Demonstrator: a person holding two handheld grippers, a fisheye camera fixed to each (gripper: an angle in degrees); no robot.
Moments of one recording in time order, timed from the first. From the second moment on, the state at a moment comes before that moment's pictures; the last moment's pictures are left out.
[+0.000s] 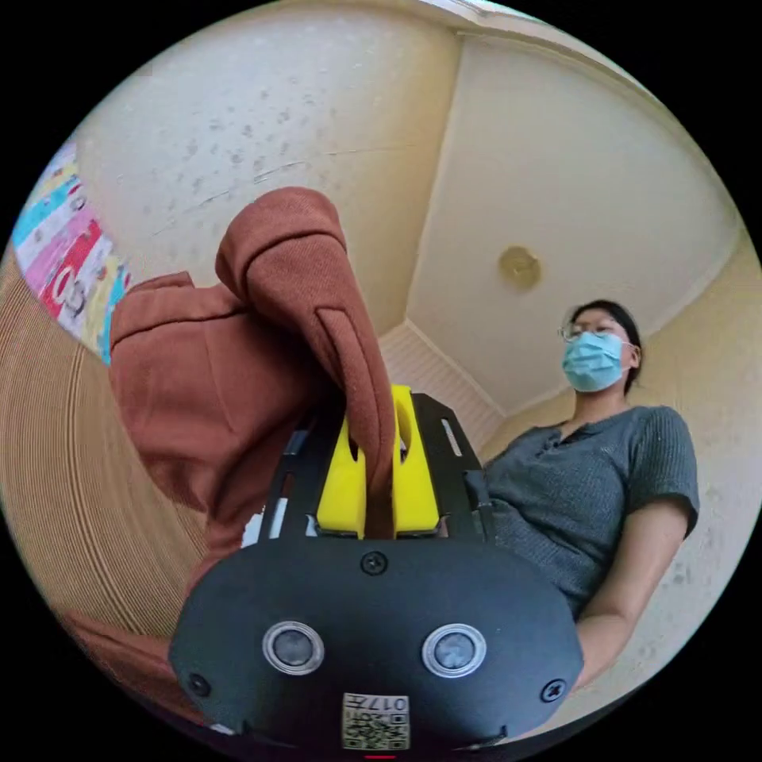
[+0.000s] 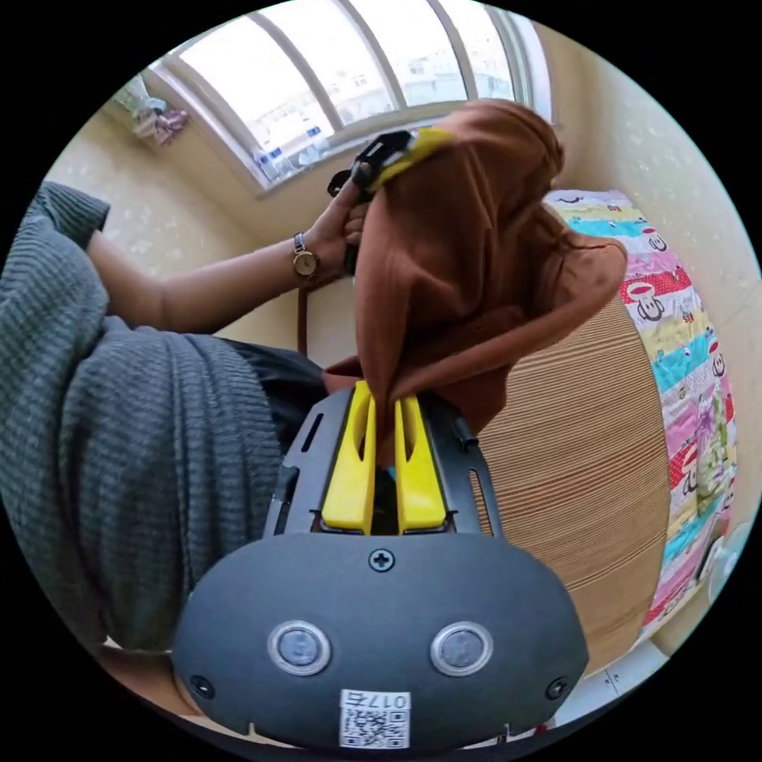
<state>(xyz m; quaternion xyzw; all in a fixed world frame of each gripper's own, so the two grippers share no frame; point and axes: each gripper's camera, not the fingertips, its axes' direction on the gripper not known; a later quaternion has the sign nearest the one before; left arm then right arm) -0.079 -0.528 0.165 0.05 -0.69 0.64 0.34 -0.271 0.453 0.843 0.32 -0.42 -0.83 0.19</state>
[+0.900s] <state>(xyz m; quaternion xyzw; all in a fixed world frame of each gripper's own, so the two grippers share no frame) -0.439 -0.643 0.113 -0.32 -0.60 0.61 0.41 -0.227 0.249 0.731 0.17 -0.82 -0.54 -0.08</state>
